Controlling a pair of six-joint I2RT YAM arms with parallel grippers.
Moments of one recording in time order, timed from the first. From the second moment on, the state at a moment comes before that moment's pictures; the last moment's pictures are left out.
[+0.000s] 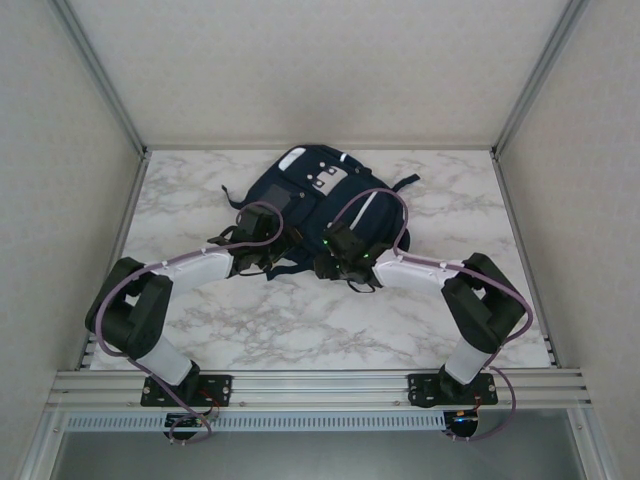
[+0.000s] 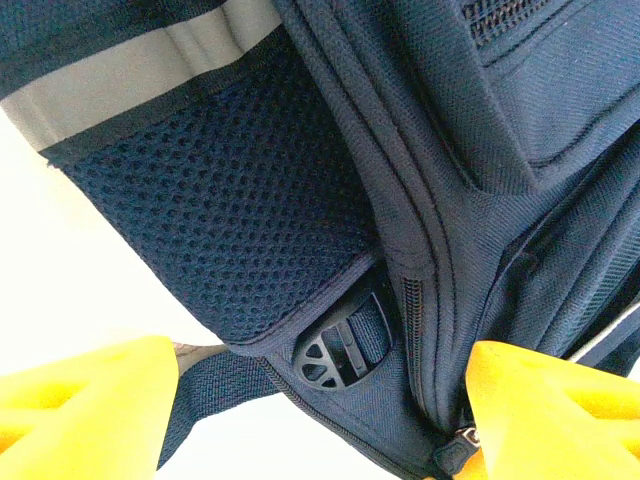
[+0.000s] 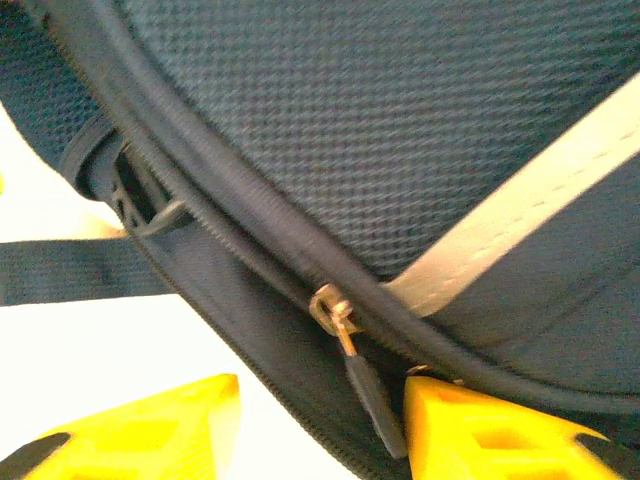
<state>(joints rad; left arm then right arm) -0.53 1.59 0.86 -0.11 0.17 -1.11 0.84 1.69 0.98 -0.25 0.07 0.56</state>
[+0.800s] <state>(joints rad) -0.58 1.65 0.86 -0.05 0.15 -1.15 0.84 1.78 1.08 -0.37 0.13 0.55</state>
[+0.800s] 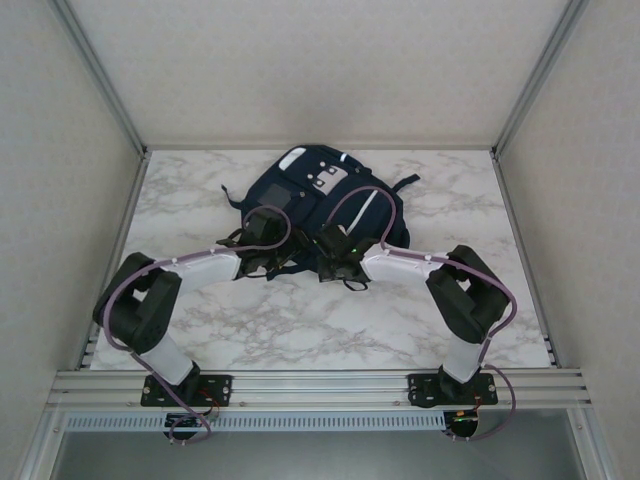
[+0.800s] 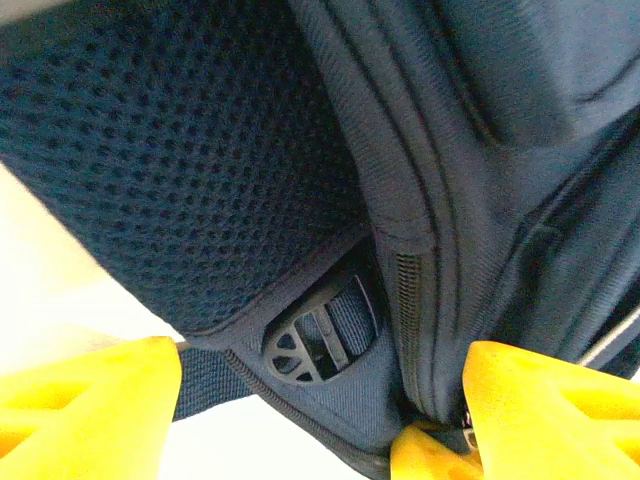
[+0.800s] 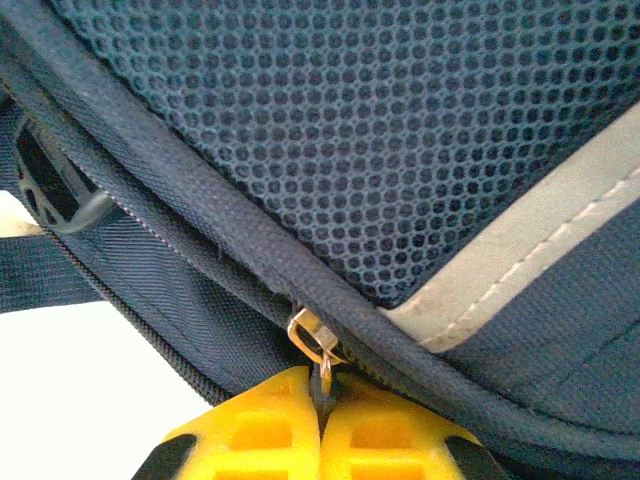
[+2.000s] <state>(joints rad) -0.47 1.72 0.90 -0.06 0.27 -0.91 0.57 1.62 1.11 -0.71 -0.03 0.12</state>
